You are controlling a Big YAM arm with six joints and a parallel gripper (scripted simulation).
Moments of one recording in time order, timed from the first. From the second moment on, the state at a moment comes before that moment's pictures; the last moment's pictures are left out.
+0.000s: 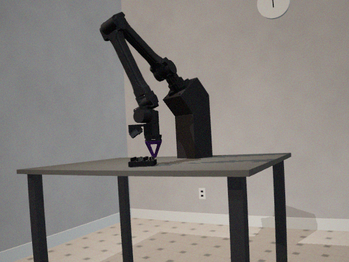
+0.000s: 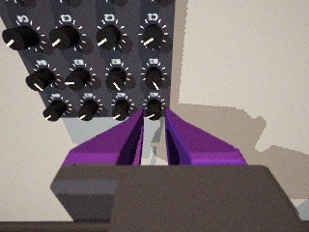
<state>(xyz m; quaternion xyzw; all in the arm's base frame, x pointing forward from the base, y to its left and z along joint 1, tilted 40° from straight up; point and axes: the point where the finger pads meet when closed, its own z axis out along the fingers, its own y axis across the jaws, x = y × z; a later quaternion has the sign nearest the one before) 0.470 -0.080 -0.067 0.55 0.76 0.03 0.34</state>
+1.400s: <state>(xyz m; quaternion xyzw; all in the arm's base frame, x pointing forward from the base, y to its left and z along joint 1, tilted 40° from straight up) 0.450 -0.068 -0.037 0.55 0.76 0.03 0.34</state>
